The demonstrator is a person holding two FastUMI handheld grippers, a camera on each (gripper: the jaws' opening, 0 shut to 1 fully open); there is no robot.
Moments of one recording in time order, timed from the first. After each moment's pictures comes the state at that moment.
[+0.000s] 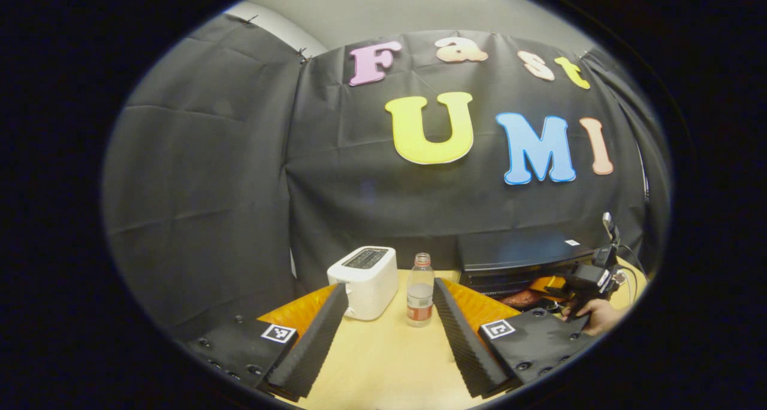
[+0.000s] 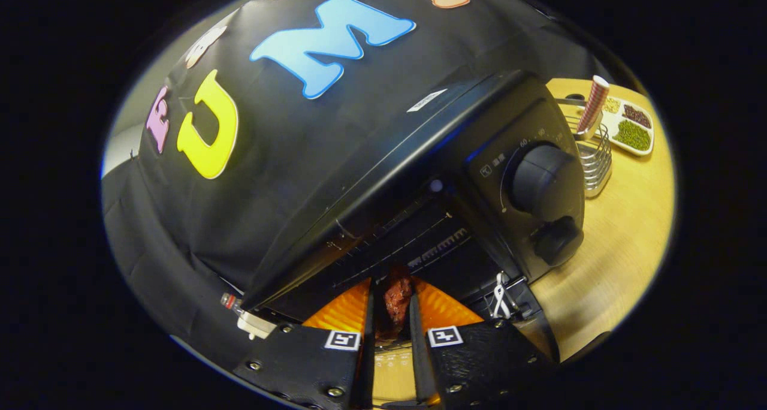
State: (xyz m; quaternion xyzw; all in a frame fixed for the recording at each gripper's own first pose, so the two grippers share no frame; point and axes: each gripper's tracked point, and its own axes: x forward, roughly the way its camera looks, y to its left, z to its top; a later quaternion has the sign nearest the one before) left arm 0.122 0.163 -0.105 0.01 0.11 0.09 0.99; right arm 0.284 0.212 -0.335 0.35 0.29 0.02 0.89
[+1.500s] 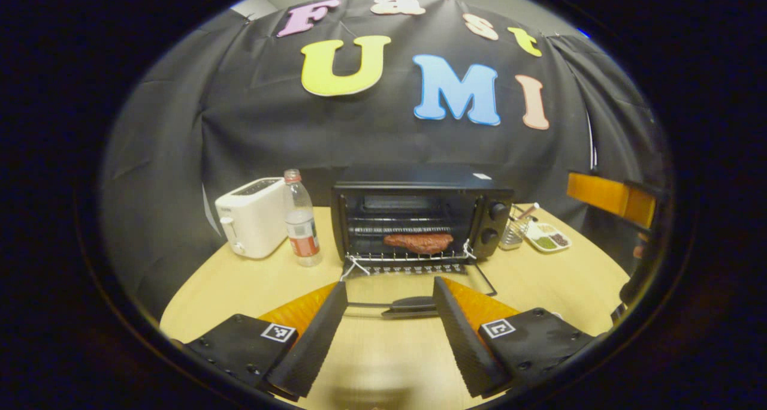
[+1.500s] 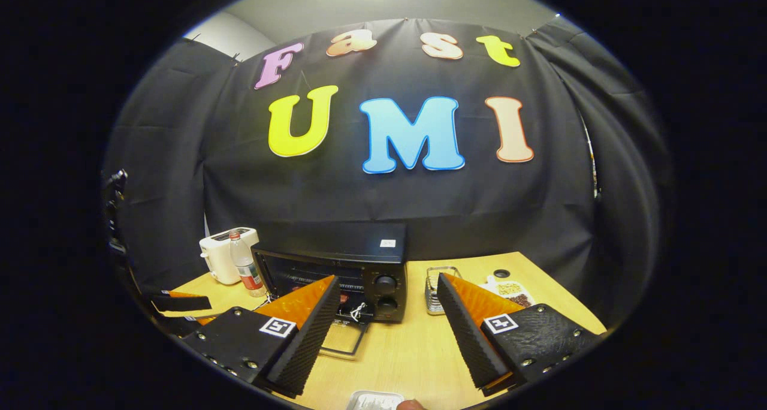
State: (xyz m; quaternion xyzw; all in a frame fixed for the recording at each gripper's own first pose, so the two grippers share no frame) left arm 0.104 -0.034 -0.236 -0.01 0.25 -0.08 0.97; right arm 0.112 0.062 -0.164 0.02 0.14 0.03 0.99
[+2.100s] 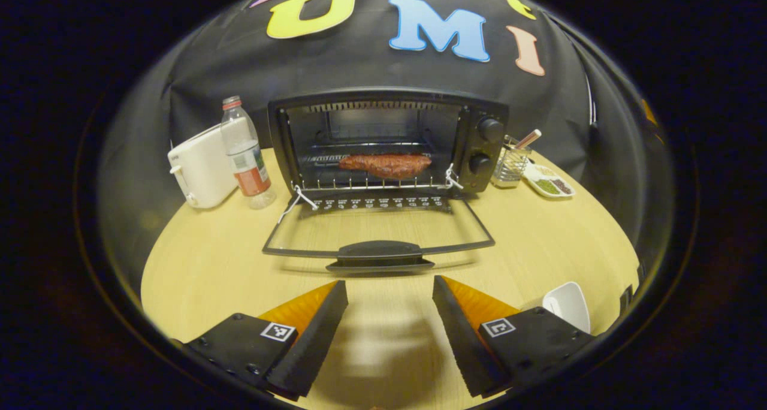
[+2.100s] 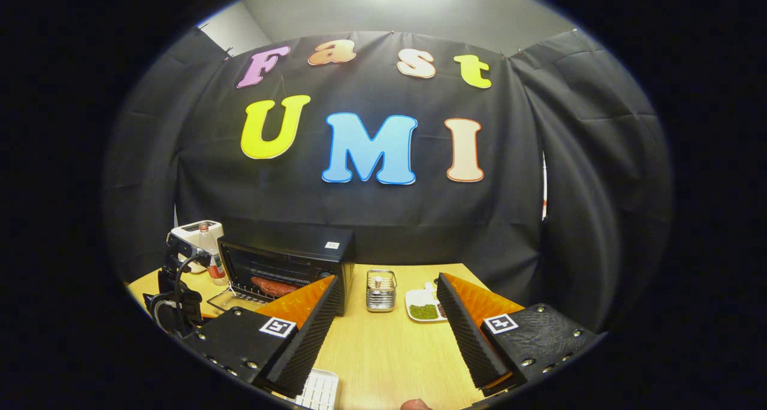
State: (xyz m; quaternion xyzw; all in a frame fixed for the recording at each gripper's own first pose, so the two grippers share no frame) left arm 0.103 -0.092 -0.349 0.00 0.39 -0.10 0.92; right arm 0.059 -0.020 -0.135 -0.03 0.13 -0.06 0.99
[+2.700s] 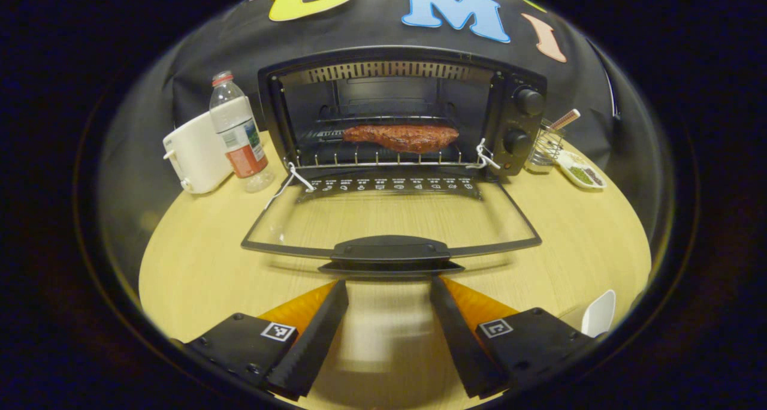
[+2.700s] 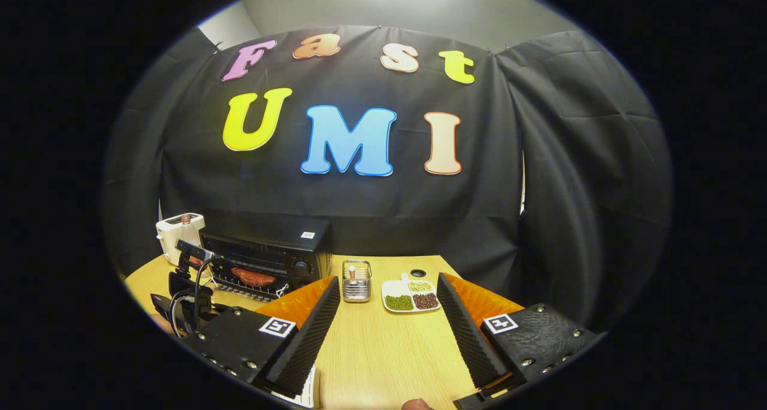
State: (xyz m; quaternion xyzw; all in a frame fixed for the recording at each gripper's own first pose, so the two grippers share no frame) left arm 0.127 -0.090 -0.390 0.01 0.42 -0.07 0.91; right arm 0.043 -0.049 -0.135 -0.04 0.15 -0.09 0.98
